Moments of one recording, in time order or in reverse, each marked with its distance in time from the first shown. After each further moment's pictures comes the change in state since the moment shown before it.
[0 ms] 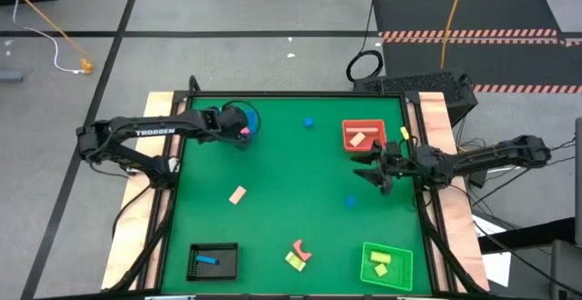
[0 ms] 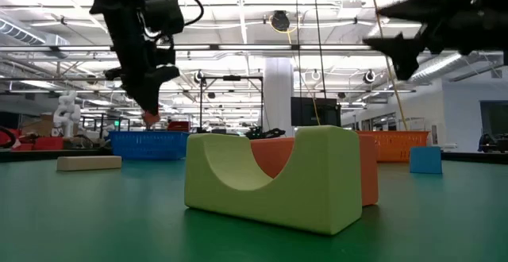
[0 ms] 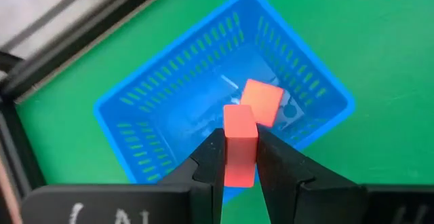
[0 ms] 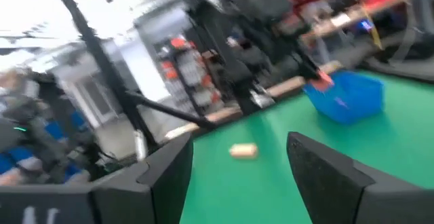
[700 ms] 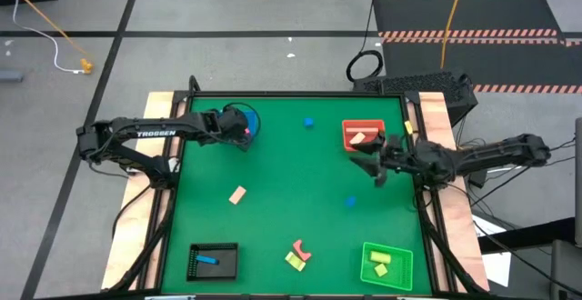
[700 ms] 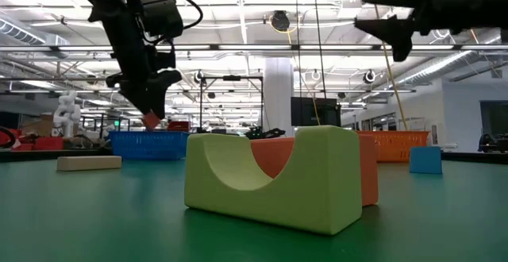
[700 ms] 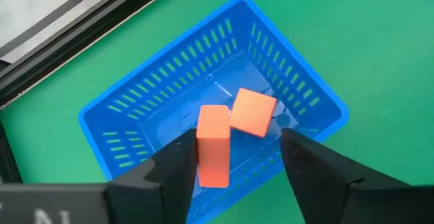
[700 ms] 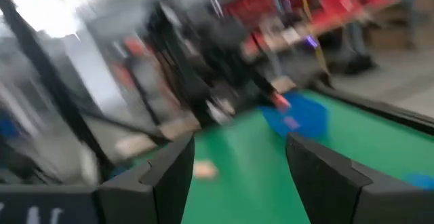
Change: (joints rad) left arm -0.006 0.000 -0.045 0.092 -0.011 -0.002; right arm 0.017 0.003 0.161 -0.207 0.186 -0.077
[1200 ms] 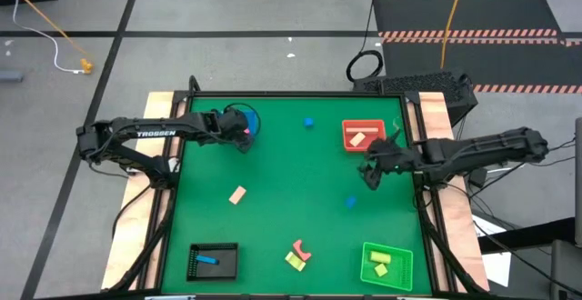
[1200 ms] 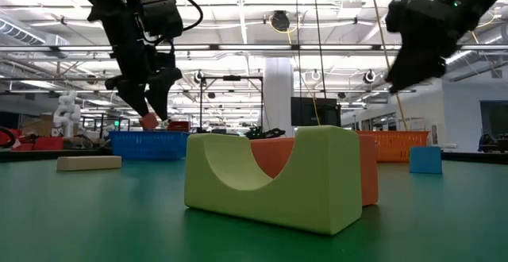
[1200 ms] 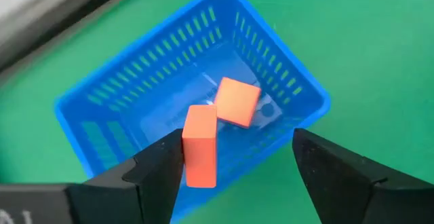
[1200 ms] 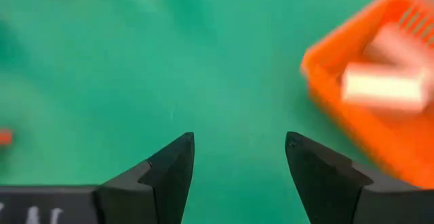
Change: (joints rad) left arm -0.001 0.000 0.000 -0.006 0.055 -0.009; right arm 0.000 0.208 0.359 -1.084 0.014 0.298
